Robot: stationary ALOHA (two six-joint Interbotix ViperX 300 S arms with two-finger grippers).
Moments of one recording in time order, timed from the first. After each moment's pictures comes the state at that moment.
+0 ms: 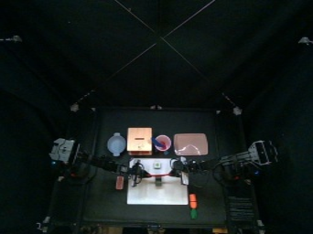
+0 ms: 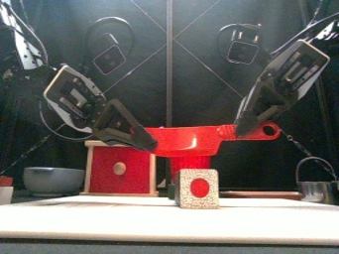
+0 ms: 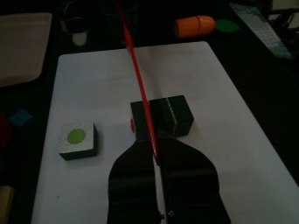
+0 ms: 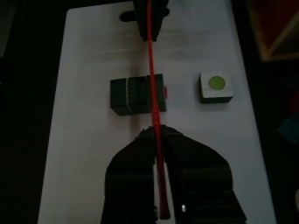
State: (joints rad) left arm -0.14 0.12 0.92 0.02 -0.70 0.00; right arm 0.06 -0.21 0.93 -0.24 -0.12 0.39
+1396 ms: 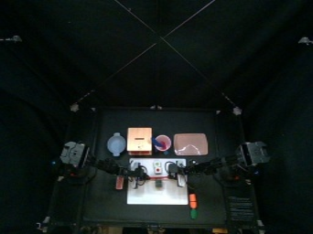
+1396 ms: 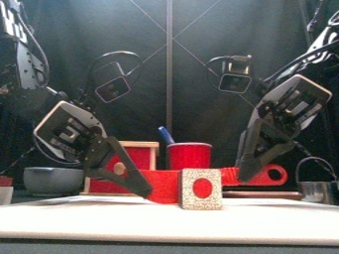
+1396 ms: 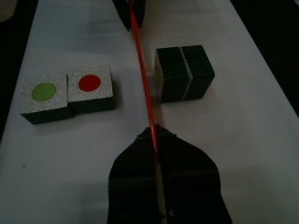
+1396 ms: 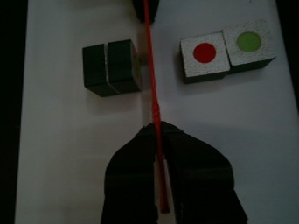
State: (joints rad) left arm -0.18 0.27 0.90 -0.07 -0.66 -0.01; right arm 0.08 0.00 0.90 -0.20 -0.15 0.39
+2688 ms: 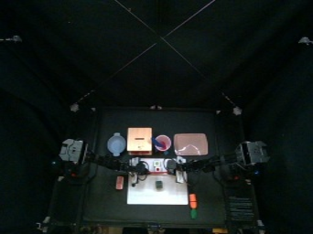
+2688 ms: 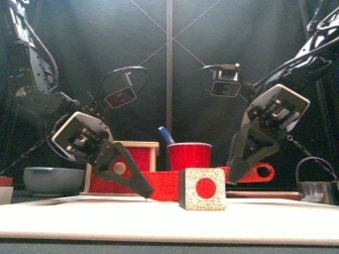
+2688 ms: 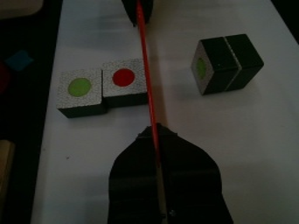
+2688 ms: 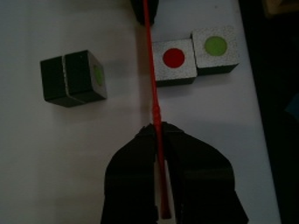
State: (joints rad) left arm -0.05 0.22 0.89 0.00 -0.54 0.01; right arm 0.02 -0.02 0.87 -0.24 -0.08 0.38
